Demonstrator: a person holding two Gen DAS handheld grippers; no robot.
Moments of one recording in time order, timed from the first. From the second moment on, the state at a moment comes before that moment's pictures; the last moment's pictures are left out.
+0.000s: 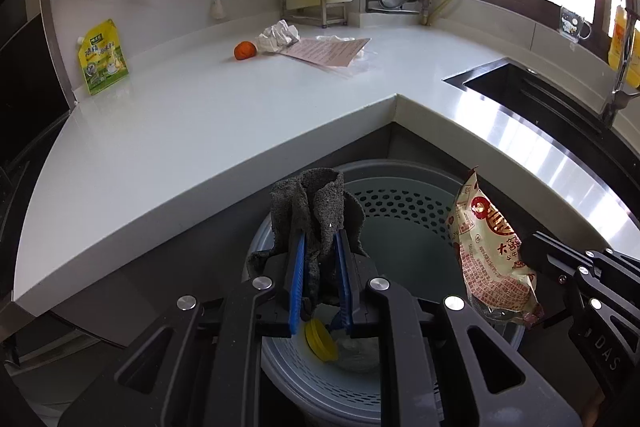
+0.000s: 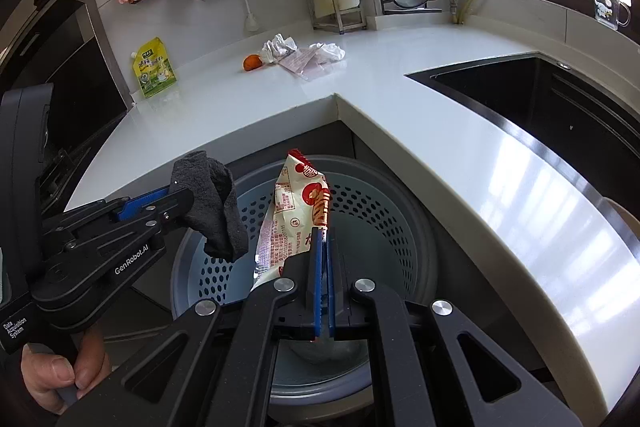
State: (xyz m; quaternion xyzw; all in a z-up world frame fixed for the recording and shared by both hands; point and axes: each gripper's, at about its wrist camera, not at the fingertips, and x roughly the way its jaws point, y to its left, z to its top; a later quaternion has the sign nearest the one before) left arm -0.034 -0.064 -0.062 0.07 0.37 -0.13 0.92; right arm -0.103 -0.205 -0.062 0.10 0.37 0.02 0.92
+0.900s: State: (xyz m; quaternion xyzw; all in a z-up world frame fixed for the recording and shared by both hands) left arm -0.021 -0.058 -0.083 0.06 0.40 -0.14 0.90; right arm -0.089 -0.211 -0.091 0.11 0.41 0.02 0.91
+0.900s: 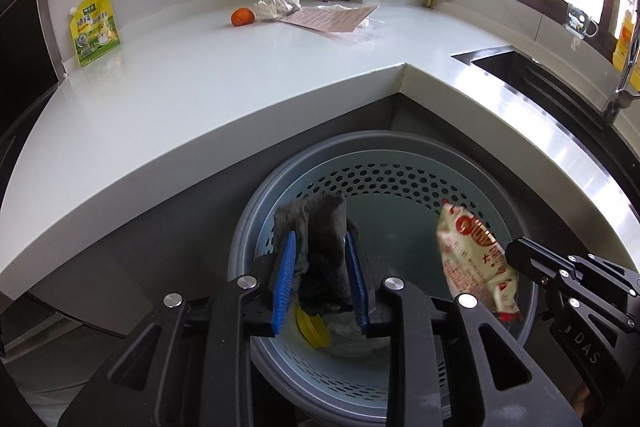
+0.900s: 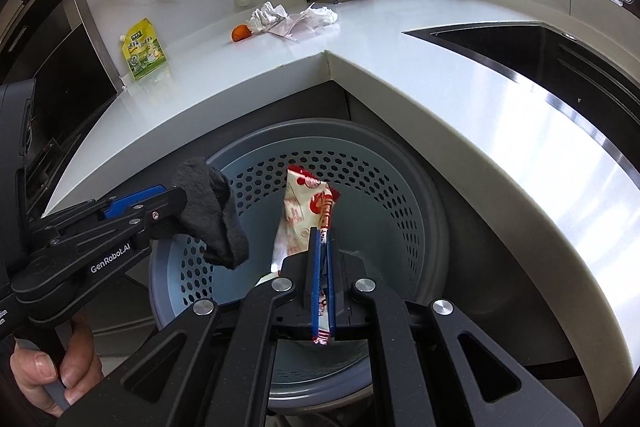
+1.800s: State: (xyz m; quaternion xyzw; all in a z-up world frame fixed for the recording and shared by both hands) left arm -0.027 -0.038 -0.060 0.05 0.36 -0.11 0.93; right arm -0.102 -0.223 -0.070 0.12 0.35 0.01 0.93
